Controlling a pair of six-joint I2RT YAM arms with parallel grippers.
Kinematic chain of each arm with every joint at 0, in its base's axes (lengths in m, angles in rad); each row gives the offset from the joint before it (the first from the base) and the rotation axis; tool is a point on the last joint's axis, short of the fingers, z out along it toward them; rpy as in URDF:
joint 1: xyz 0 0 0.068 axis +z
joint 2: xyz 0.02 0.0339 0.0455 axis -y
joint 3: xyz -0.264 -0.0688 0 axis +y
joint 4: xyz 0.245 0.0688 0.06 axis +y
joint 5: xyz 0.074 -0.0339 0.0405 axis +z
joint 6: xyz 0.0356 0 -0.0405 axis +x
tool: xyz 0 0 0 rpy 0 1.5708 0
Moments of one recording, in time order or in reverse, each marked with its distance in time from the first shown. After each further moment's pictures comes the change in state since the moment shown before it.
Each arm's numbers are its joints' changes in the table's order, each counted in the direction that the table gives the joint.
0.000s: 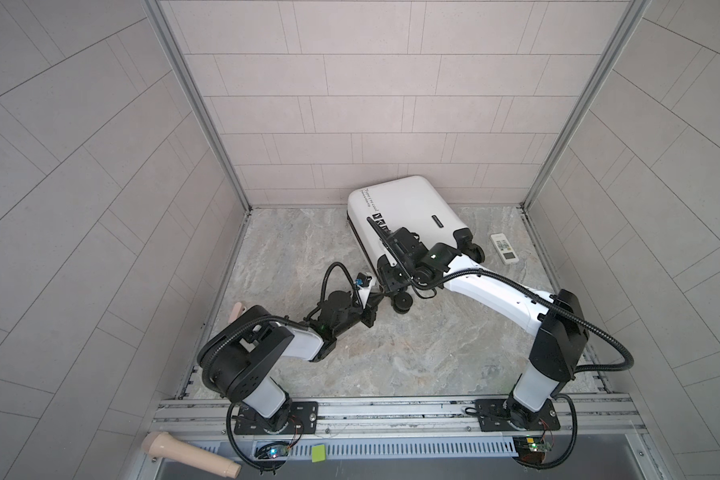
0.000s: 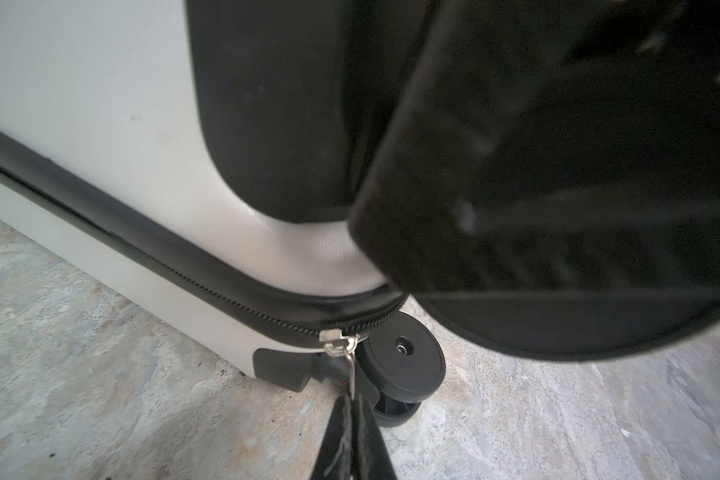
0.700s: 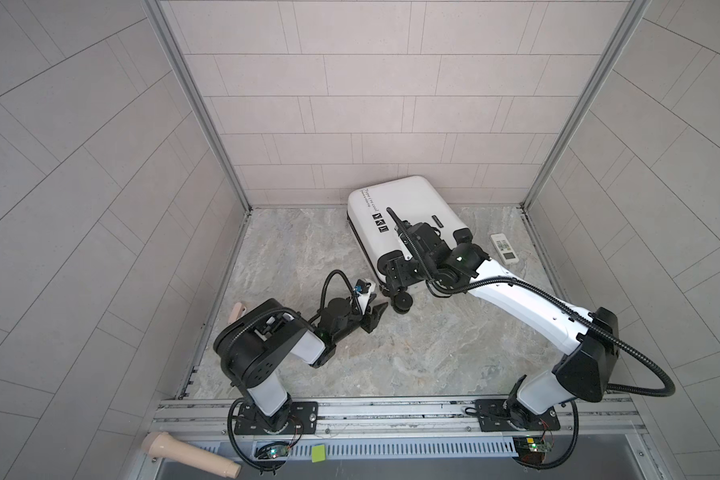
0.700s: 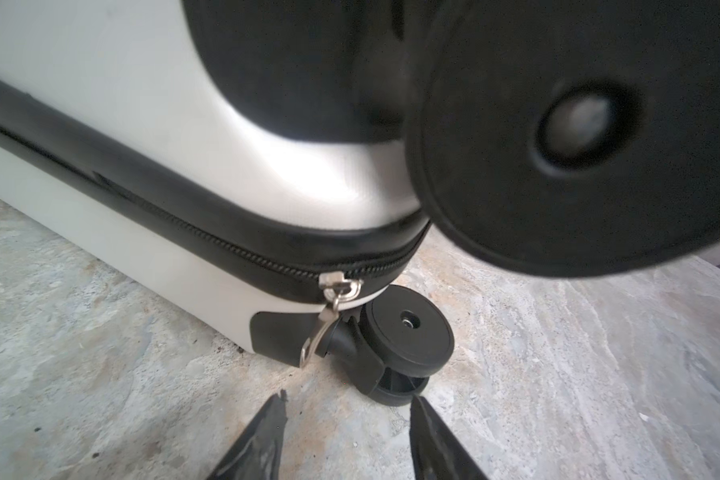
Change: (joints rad) left arm -0.013 -0.121 0.055 -0.176 0.027 0.007; right arm -0.014 0.168 0.040 0.021 -0.052 0.000
